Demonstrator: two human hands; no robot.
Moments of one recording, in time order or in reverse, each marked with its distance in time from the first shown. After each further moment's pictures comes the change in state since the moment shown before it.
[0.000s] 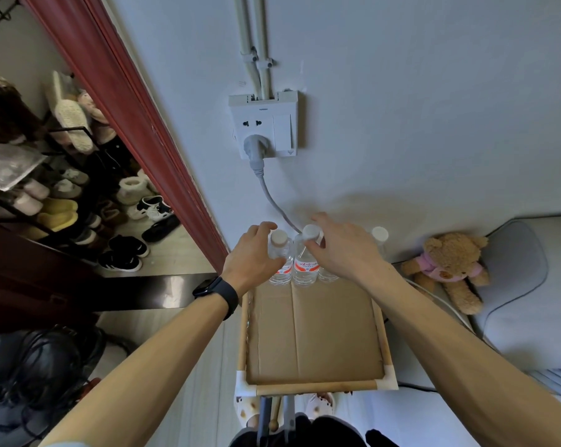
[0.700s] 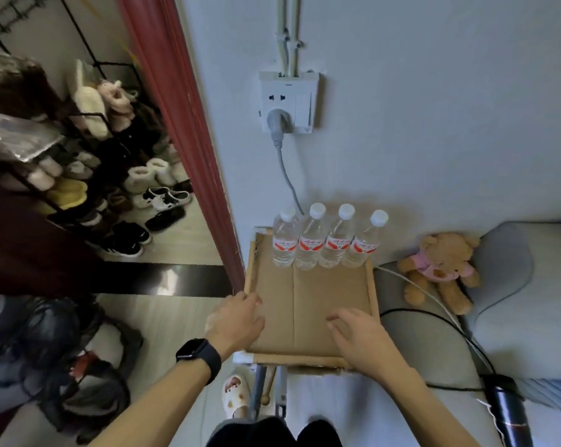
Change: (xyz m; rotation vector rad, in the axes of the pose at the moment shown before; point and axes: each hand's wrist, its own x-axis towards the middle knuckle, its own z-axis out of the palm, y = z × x) left_hand -0.138 -0.063 0.069 0.257 -0.203 -0.152; right_hand -0.175 0.024 0.084 0.185 -0.162 0.050
